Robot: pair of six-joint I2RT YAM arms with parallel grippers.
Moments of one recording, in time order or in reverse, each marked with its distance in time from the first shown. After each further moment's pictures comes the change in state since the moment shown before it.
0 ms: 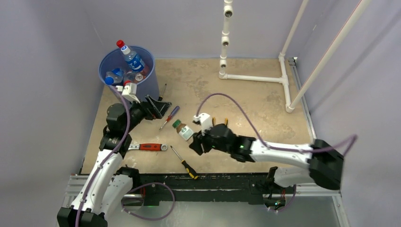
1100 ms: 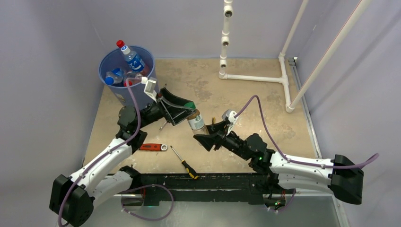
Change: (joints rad) left arm -0.329 0.195 0.018 0.740 0.248 -0.378; right arm 0.000 -0.407 -0.333 0.684 0.019 0.023
